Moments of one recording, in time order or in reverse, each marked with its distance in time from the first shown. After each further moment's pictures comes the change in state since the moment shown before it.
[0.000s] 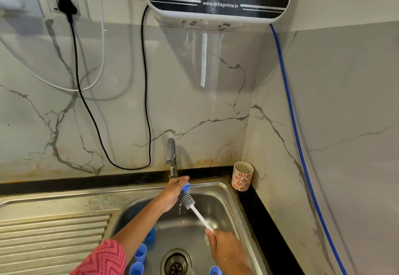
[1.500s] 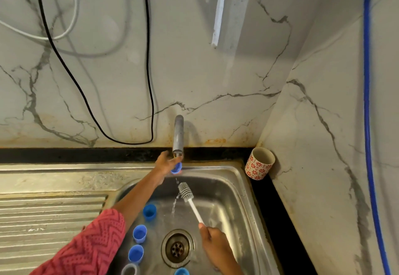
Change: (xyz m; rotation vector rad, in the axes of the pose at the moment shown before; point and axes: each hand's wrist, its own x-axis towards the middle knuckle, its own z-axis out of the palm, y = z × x) left_hand 0.105 -0.016 -0.066 0.221 0.251 -0.160; right_hand 0.071 -0.014 0.075 0.453 -0.276 0.245
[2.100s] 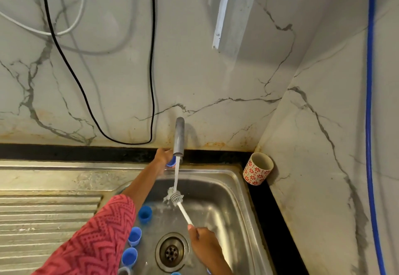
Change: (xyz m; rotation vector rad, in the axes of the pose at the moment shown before) left_hand 0.015 0.028 0.001 -0.058 0.088 -0.088; right_hand 0.012 -0.015 0.009 -0.073 -0.040 0.044
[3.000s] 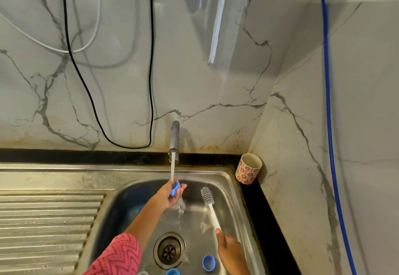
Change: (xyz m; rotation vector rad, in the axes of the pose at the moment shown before) left_hand -0.058 -0.086 0.024 -0.760 -0.249 -0.418; right_hand -0.041 0.063 -0.038 0.146 0.205 0.038
